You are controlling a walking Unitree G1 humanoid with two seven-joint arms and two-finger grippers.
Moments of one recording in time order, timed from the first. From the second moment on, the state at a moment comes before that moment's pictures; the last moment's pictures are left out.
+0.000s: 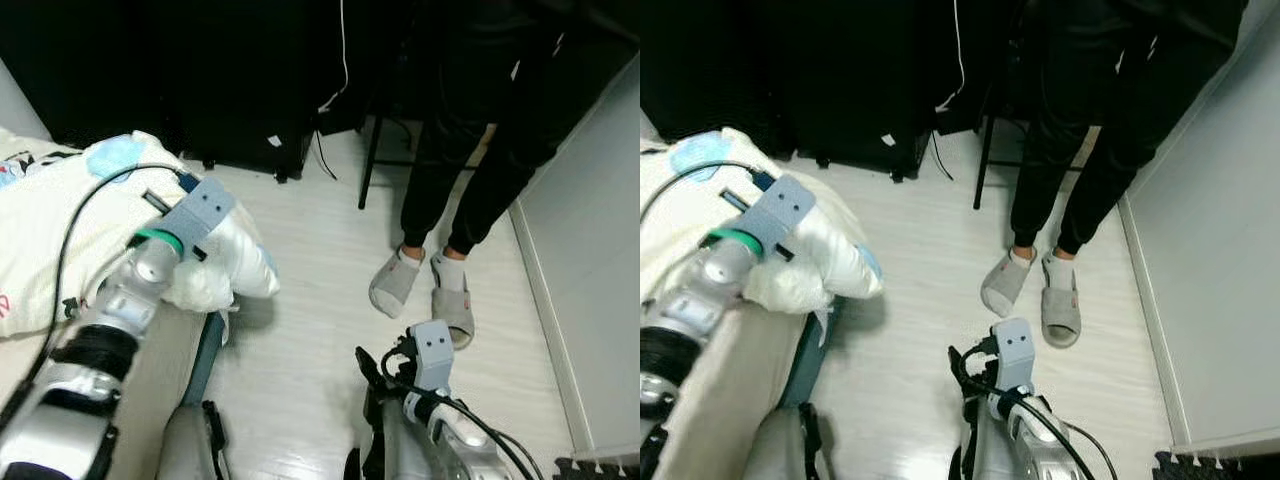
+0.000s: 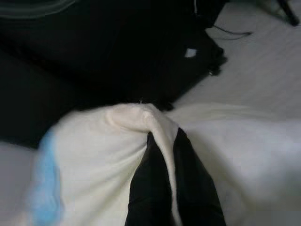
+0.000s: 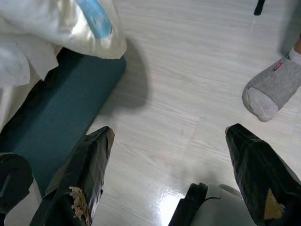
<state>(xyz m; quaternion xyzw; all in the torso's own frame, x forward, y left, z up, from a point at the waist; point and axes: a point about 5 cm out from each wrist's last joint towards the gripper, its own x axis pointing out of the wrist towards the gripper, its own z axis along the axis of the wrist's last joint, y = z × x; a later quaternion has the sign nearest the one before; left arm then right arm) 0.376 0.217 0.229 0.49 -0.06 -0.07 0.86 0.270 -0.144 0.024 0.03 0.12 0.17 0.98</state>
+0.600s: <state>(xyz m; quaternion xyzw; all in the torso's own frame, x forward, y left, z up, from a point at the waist) 0.354 0.272 0.239 0.65 0.08 -0.12 0.75 0.271 -0.139 0.023 0.04 0.12 0.17 0.98</state>
